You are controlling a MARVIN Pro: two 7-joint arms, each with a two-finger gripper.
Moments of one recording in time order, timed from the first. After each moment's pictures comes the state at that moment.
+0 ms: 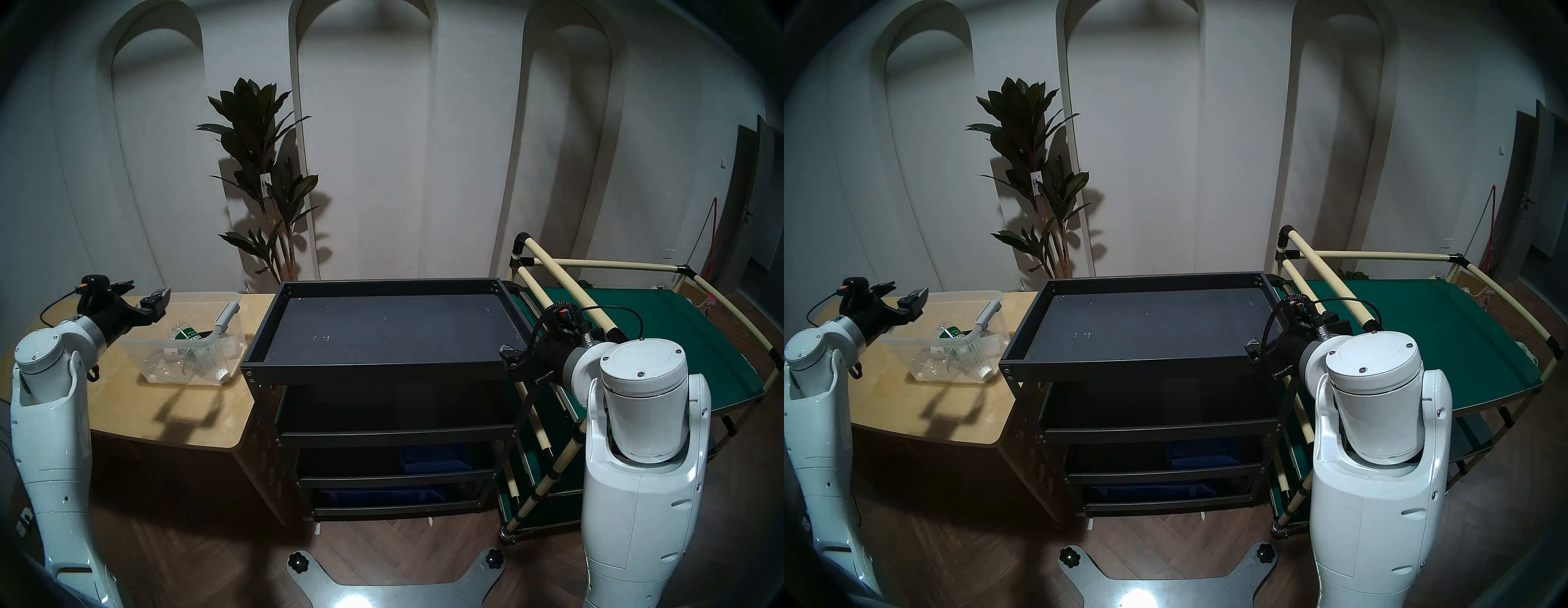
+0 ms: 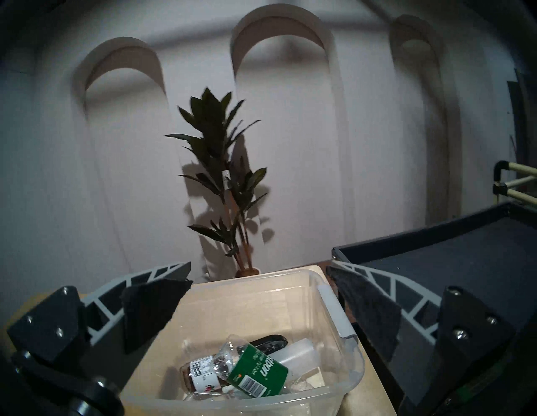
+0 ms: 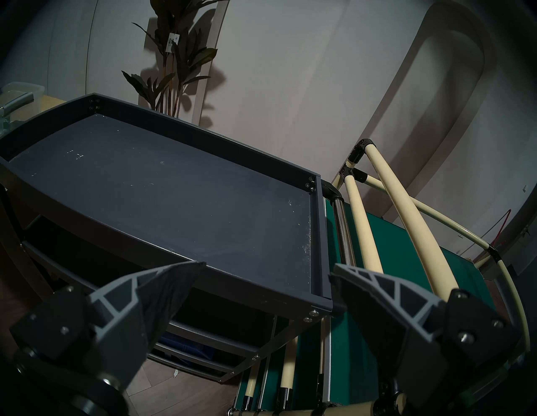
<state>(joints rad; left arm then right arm) 1.52 -1.02 -2.11 -1.65 -0.20 0.35 -0.64 -1.67 -1.61 1.64 -2.40 -0.88 0.96 0.86</state>
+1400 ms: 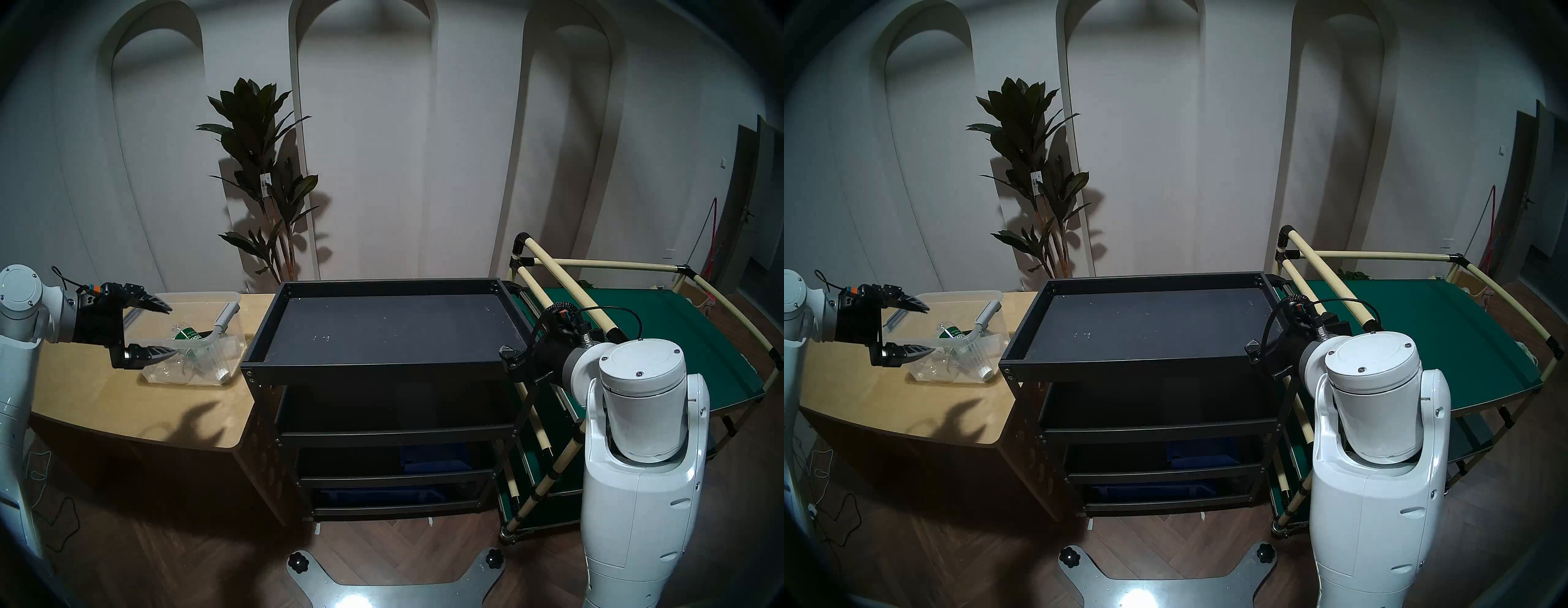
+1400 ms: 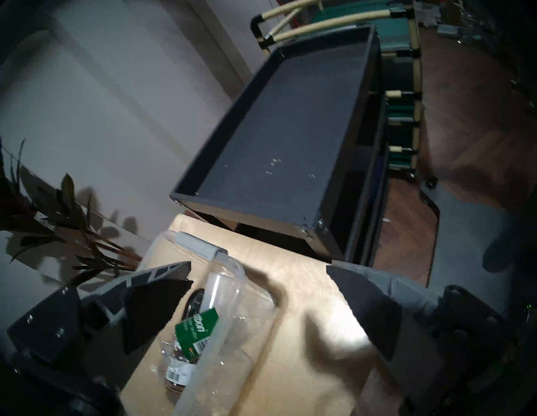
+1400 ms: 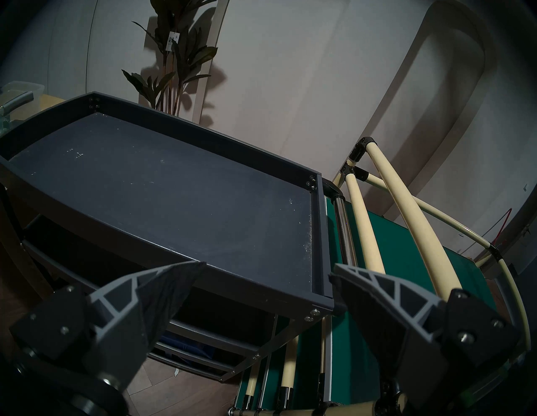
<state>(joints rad) 1.45 -0.59 -1.97 -1.52 0.04 0.09 -1.45 -1.67 -1.61 1.65 -2.39 -0.87 0.96 0.86</state>
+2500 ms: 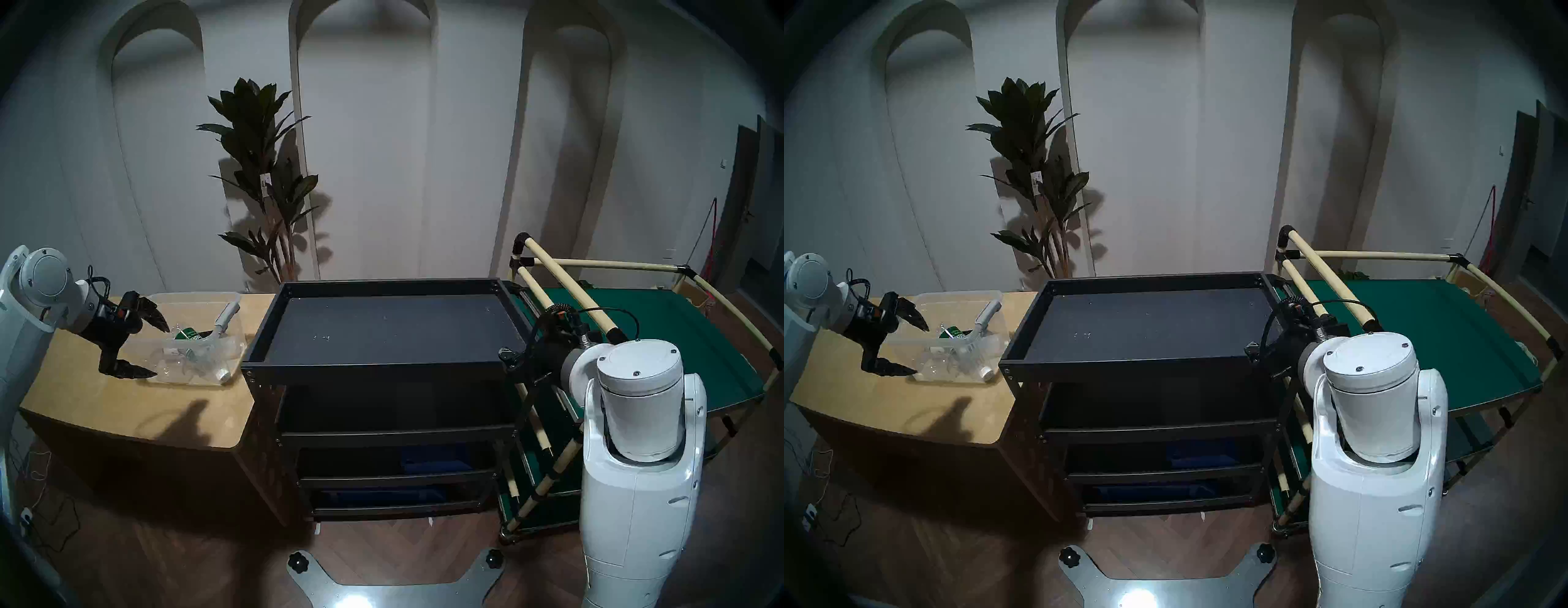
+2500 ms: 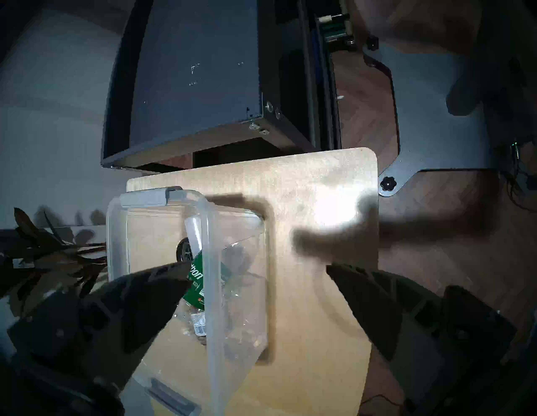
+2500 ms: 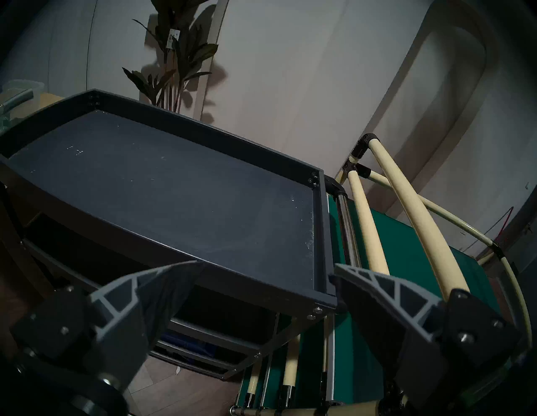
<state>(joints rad) 1.25 -0.44 -1.62 -1.46 0.27 -0.17 -1.43 -1.67 -1.61 1.65 -2.38 -0.87 0.96 0.86</state>
